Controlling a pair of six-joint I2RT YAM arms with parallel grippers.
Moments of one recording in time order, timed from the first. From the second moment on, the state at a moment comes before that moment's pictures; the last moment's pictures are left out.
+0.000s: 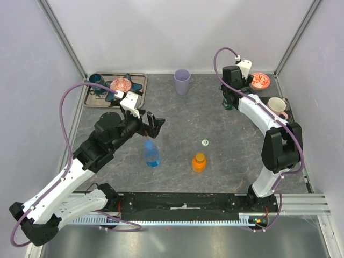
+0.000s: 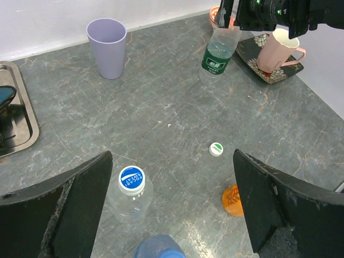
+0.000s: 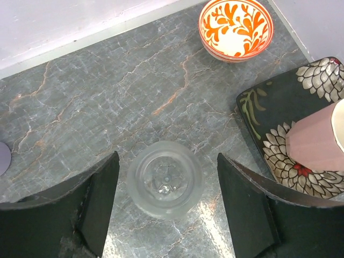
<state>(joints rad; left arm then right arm) -0.73 0.85 0.98 -0.28 -0.11 -0.19 0.28 1.75 1.43 -0.24 0.66 0.38</state>
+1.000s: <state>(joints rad) -0.73 0.86 0.98 -0.28 -0.09 -0.20 0.28 1.74 1.43 -0.25 0.60 0.38</state>
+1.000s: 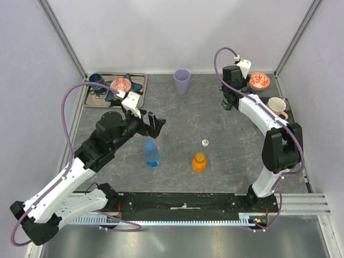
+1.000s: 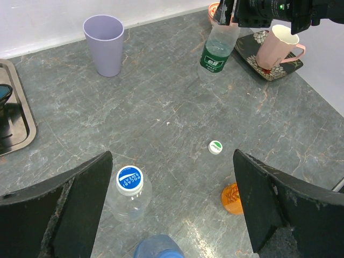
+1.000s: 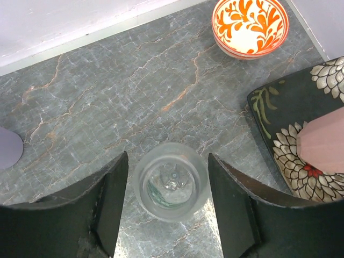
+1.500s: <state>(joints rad) -0.73 0.86 0.98 -0.28 -0.09 -0.20 0.28 1.74 1.43 -0.25 0.60 0.38</state>
